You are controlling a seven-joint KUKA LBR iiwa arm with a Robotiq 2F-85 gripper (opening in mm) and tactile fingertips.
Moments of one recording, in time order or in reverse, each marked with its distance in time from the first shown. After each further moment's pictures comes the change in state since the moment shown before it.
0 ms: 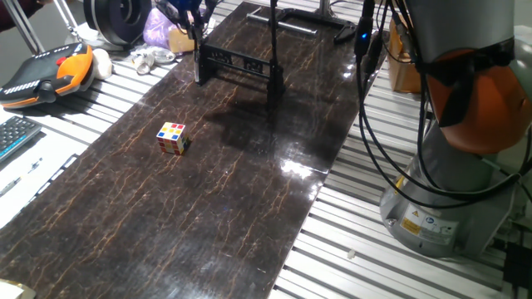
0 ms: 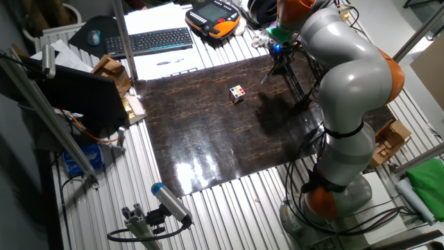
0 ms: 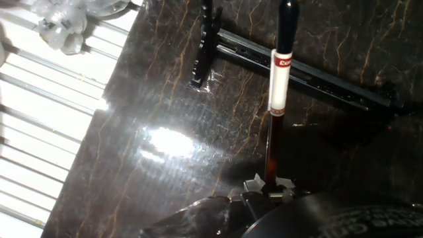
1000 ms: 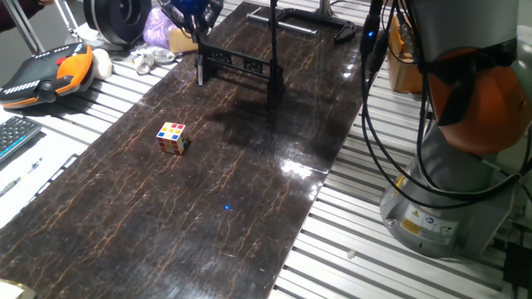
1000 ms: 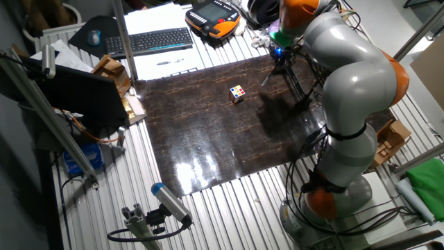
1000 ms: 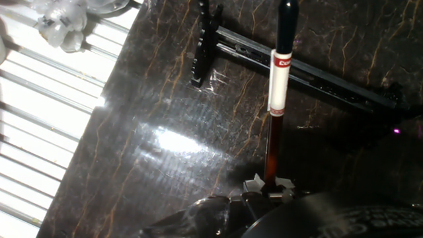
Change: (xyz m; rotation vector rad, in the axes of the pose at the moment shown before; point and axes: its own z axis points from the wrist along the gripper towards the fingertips) arm 0.002 -0.006 0.009 -0.022 -0.002 -0.008
